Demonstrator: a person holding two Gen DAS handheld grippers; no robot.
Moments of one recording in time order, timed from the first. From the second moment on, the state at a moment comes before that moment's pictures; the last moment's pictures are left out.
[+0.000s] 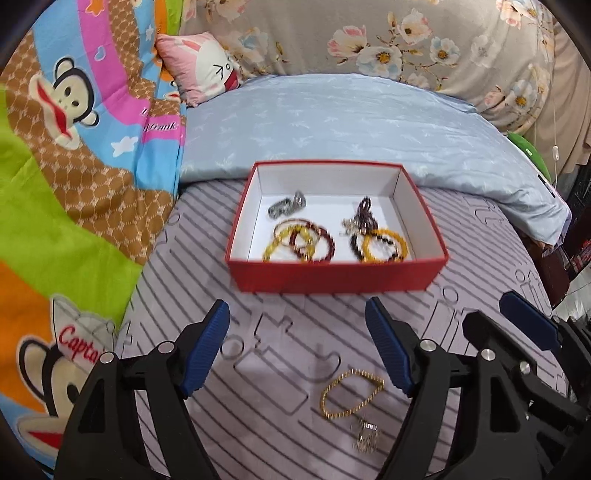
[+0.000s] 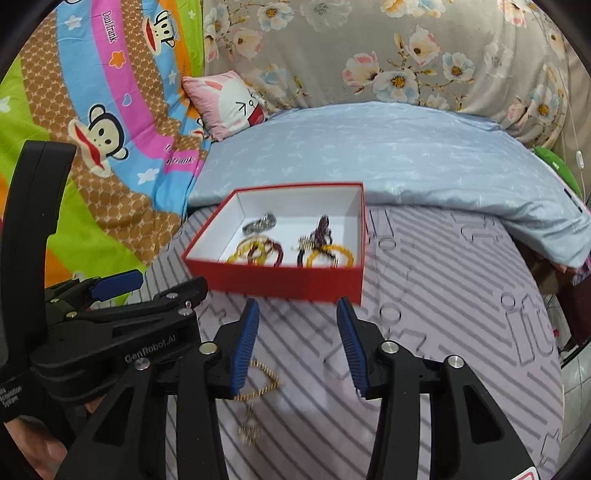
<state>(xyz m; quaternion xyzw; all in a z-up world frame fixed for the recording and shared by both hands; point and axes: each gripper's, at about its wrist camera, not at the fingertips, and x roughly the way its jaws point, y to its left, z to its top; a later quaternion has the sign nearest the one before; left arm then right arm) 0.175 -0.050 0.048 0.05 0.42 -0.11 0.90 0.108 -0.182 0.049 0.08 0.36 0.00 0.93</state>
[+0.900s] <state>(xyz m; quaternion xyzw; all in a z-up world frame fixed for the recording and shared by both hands) 0.104 0.027 -0.028 0.01 0.50 -0.05 0.86 0.081 -0.125 -0.056 0.05 0.46 0.04 0.89</state>
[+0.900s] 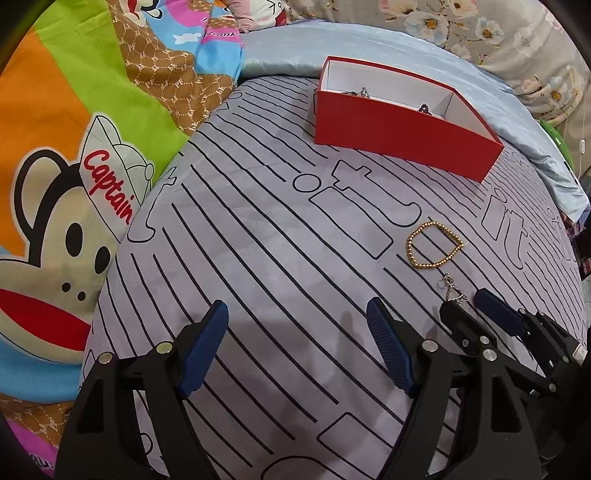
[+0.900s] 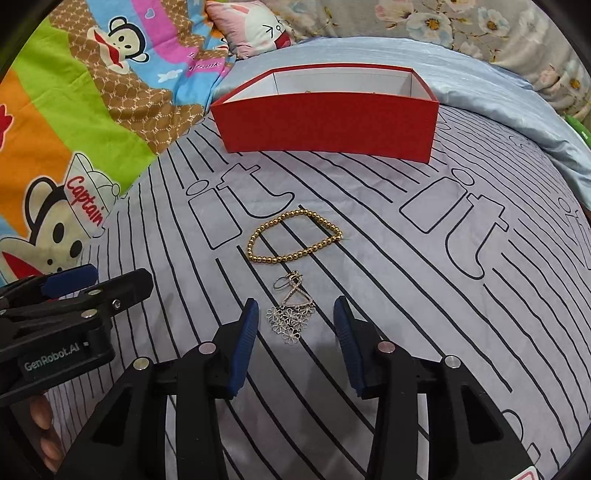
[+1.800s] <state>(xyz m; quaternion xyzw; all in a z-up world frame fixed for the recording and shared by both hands) 0.121 -0.028 -0.035 0.01 0.50 -0.12 0.86 0.057 -0.172 -0.043 0.09 0.45 0.01 0.89</state>
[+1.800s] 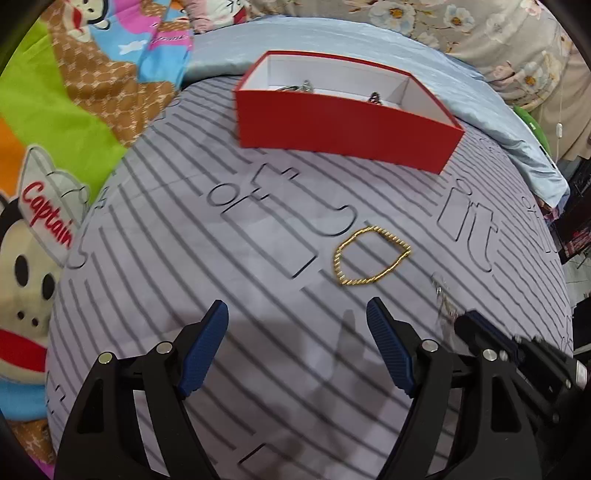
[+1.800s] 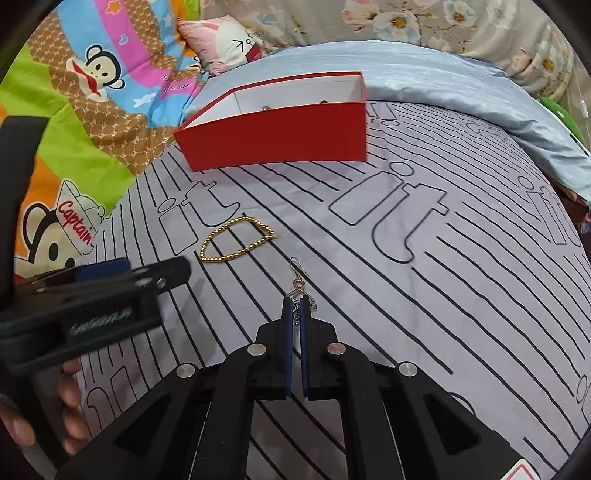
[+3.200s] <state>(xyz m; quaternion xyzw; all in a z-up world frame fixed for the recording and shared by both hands) 0.118 -0.039 0.021 0.00 0.46 -0.16 0.88 0.041 -0.191 0.006 0.13 0.40 0.03 0.91</state>
